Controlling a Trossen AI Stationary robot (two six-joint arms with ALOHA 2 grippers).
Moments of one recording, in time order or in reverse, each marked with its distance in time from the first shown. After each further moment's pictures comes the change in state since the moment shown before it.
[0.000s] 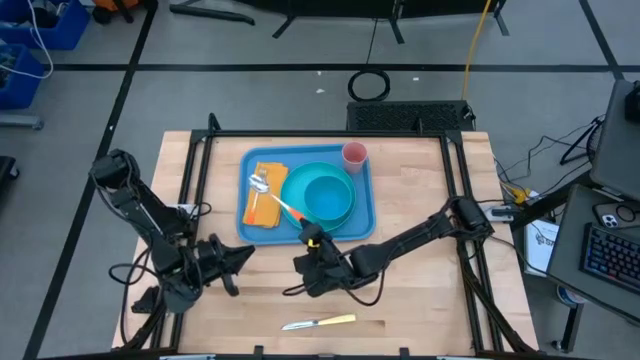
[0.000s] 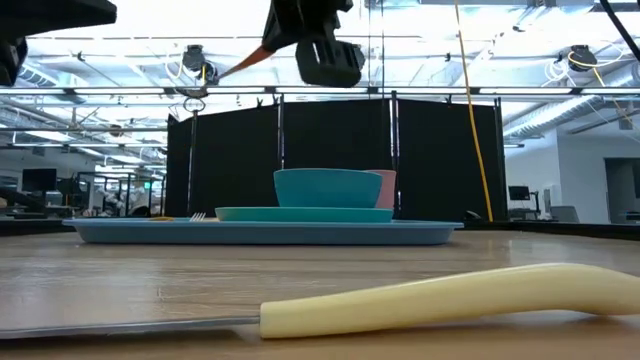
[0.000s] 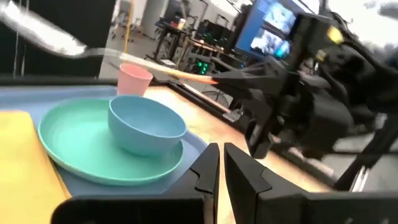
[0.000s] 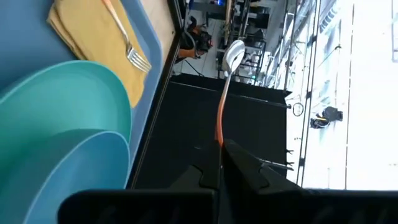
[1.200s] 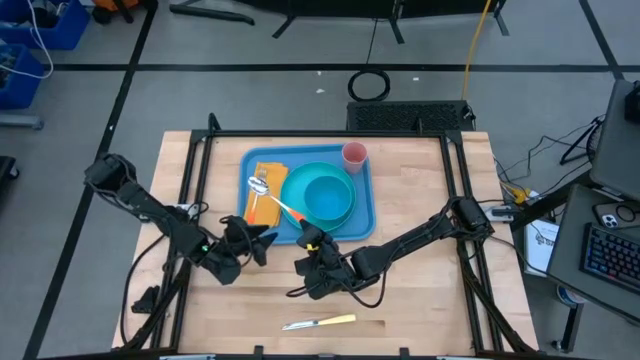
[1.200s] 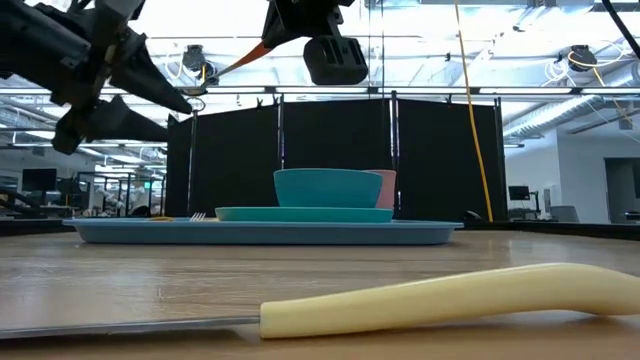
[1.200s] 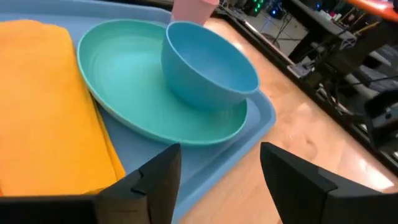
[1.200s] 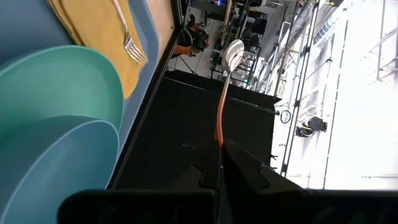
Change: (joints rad) left arm 0.386 -0.011 0.000 -0.353 0.469 -0.365; right arm 0.009 -0.003 -0.010 0.043 0.021 -0.137
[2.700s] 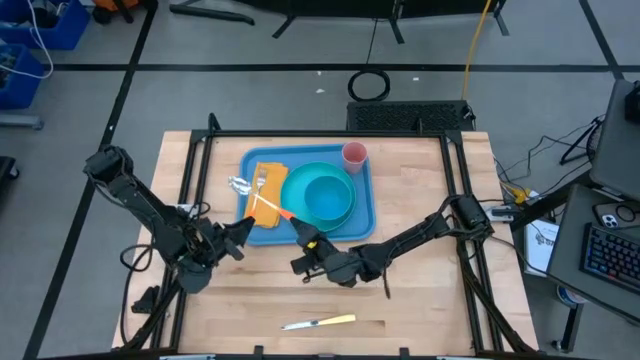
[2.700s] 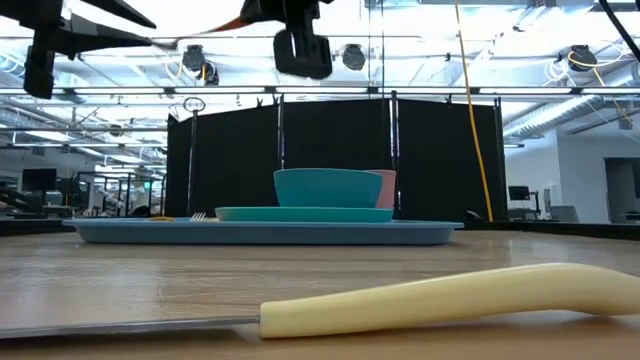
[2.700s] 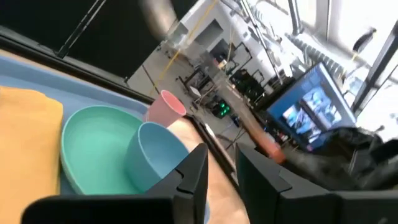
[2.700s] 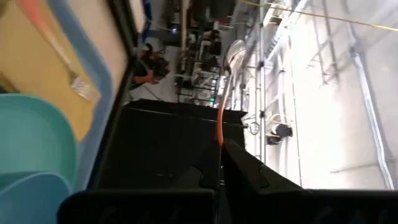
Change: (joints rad) left arm -0.210 -0.107 0.000 0.229 -0.546 -0.015; right arm -0.029 -0.007 -0.192 0.817 -0.109 -0.506
